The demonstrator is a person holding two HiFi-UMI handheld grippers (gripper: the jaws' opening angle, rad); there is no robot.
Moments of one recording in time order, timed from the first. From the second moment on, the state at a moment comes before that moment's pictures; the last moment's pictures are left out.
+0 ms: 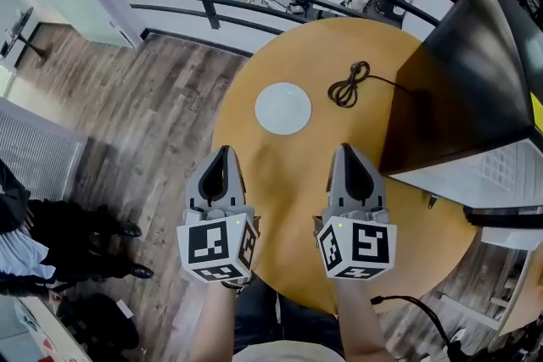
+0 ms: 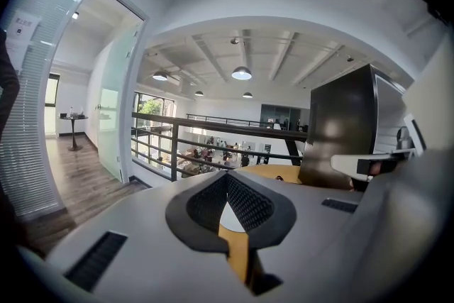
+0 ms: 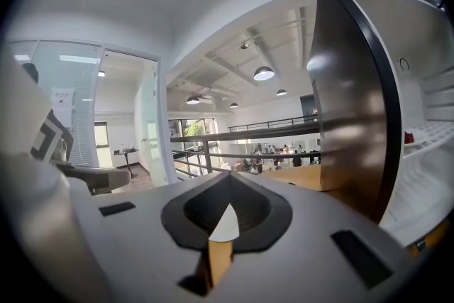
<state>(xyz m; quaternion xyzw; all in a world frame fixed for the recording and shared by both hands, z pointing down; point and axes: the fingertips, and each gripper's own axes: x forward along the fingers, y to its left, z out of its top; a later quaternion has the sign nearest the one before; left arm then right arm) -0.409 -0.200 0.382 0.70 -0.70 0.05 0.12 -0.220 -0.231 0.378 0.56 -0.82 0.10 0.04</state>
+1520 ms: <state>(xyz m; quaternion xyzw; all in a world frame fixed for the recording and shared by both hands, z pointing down) -0.431 -0.296 0.488 0.76 -0.58 0.13 0.25 -0.265 -0.284 0.497 0.60 -0.75 0.25 0.11</state>
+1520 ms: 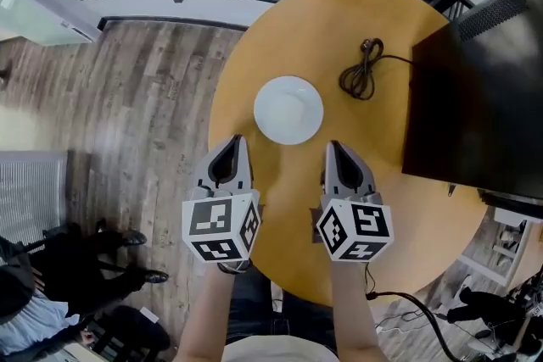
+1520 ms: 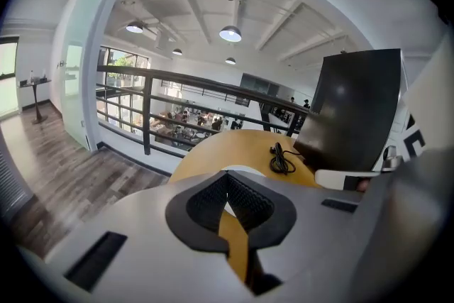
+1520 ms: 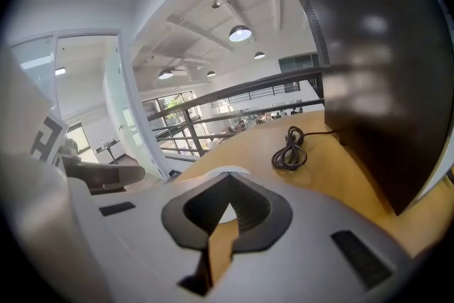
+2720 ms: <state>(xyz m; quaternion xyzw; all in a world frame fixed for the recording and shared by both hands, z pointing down) -0.408 -0.329 0.581 0.71 -0.46 0.08 0.53 -0.266 -0.313 0.589 0.51 -0.60 0.61 -0.10</state>
